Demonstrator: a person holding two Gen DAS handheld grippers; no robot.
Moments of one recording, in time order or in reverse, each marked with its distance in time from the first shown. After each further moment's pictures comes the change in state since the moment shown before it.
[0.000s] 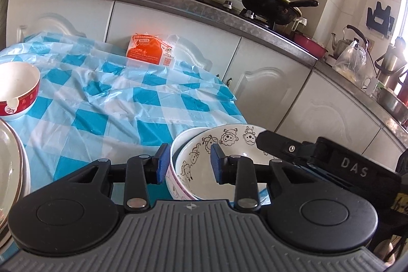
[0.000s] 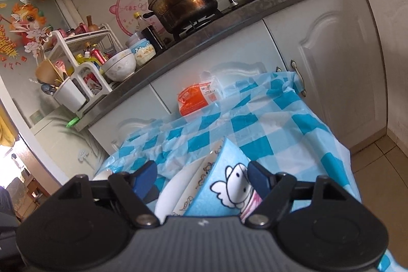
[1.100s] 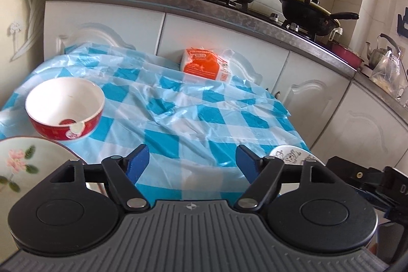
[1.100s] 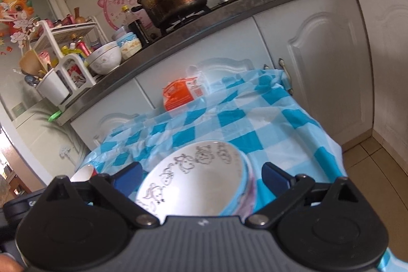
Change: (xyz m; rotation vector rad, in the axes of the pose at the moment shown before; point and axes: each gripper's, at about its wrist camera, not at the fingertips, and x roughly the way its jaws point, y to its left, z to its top) left arm -0.001 0.047 0.019 -0.007 -0.047 0.187; right arm 0.015 0.020 -0.011 -0.040 0.006 -0.059
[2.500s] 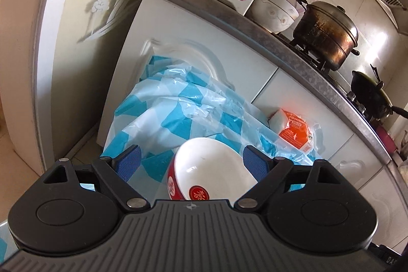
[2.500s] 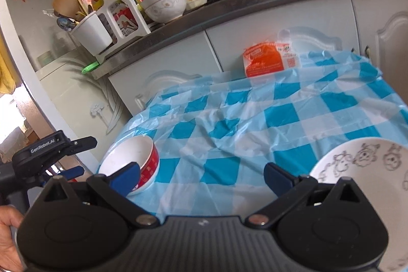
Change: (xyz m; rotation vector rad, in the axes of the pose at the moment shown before) left arm 0.004 0.183 0.060 -0.353 -0.042 0.101; right arm 0.105 0.116 -0.008 -0.110 0.194 0.125
